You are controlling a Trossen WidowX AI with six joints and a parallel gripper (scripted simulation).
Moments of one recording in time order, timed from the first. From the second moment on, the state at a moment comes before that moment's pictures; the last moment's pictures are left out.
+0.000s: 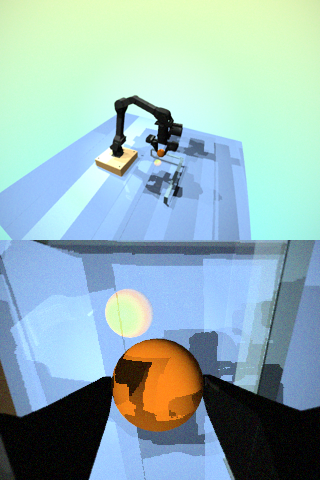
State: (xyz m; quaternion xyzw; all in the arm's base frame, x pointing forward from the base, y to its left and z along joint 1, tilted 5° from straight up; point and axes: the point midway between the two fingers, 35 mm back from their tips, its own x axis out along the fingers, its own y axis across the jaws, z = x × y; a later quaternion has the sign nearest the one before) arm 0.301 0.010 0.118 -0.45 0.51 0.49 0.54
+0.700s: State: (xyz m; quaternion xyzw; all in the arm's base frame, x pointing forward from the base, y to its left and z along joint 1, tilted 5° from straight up) arm 0.279 0.036 0.087 -0.45 0.51 0.50 0.54
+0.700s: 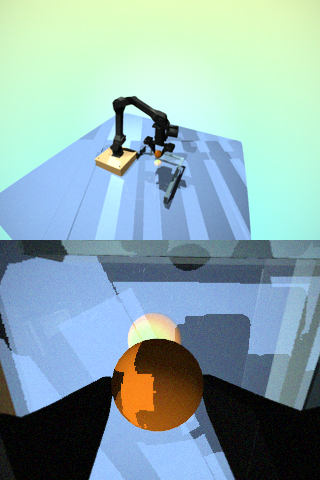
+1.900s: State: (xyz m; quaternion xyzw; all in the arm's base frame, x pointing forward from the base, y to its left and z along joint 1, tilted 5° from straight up) arm 0.279 0.044 0.002 -0.45 0.51 0.49 0.54
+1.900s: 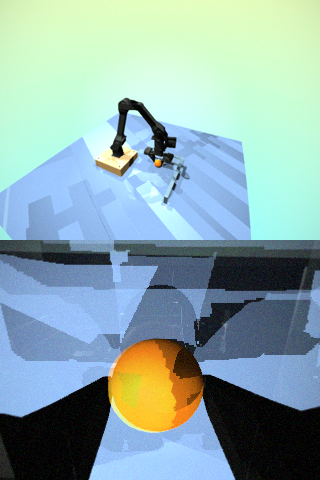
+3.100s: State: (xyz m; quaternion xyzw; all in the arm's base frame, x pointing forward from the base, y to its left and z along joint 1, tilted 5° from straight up) arm 0.278 0.037 0.091 -0.45 0.51 0.49 0.54
